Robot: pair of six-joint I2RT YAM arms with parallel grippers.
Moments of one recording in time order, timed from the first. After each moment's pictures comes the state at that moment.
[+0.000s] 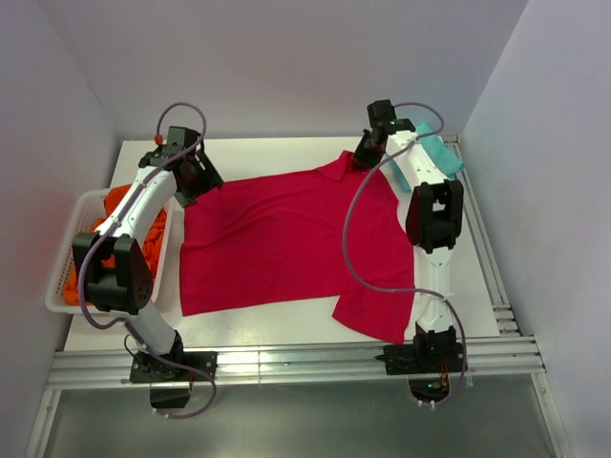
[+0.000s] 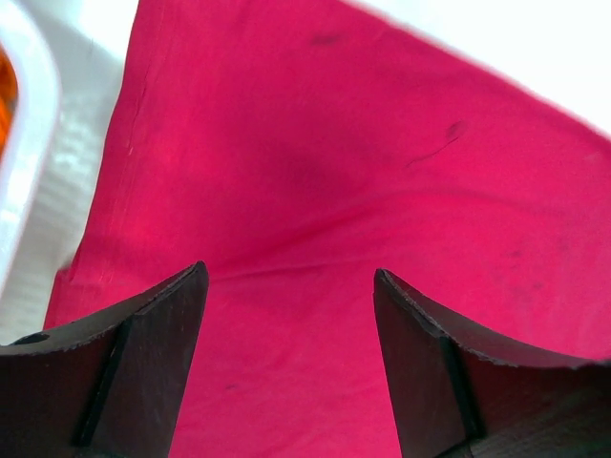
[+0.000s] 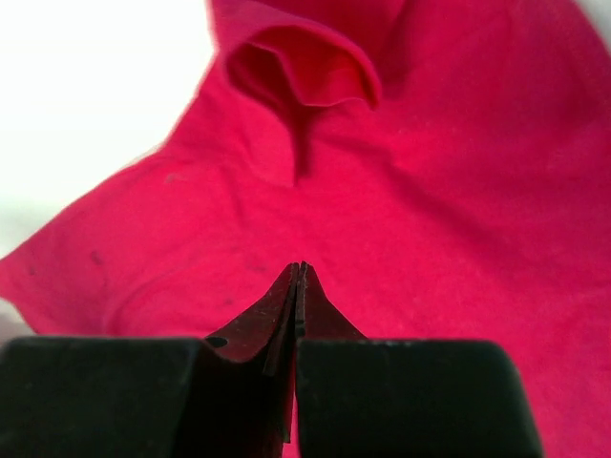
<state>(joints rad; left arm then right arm) -0.15 1.70 1.50 -0.77 -0.12 -0.69 0.16 2.27 2.12 -0.86 -0.10 0.66</state>
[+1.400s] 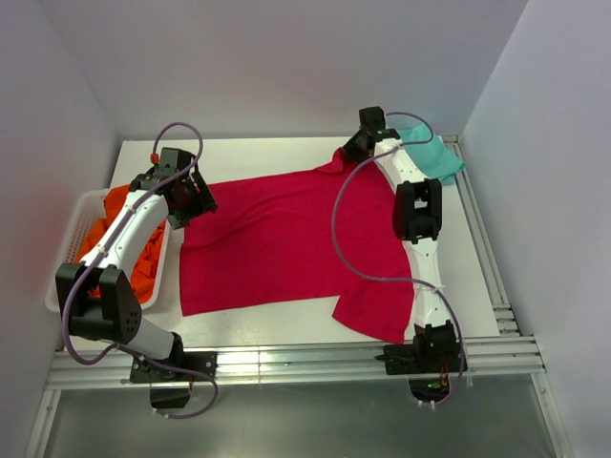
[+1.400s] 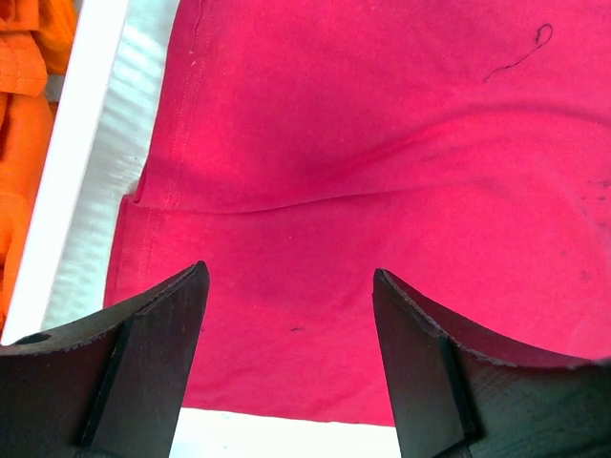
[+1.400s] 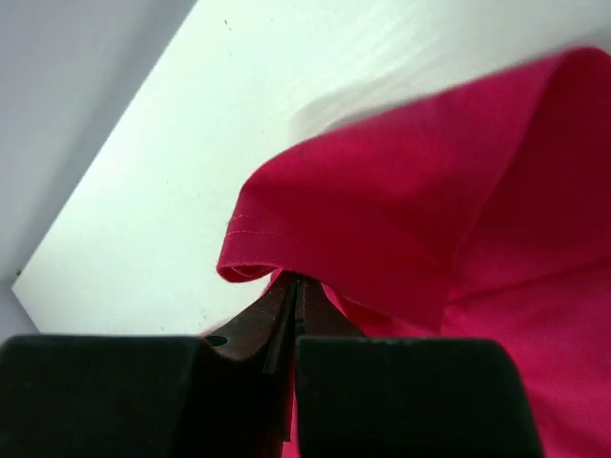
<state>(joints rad) -0.15 1.49 1.26 -0.79 -0.12 -0.62 0.16 2.58 2.36 -0.64 -0.10 0.93</state>
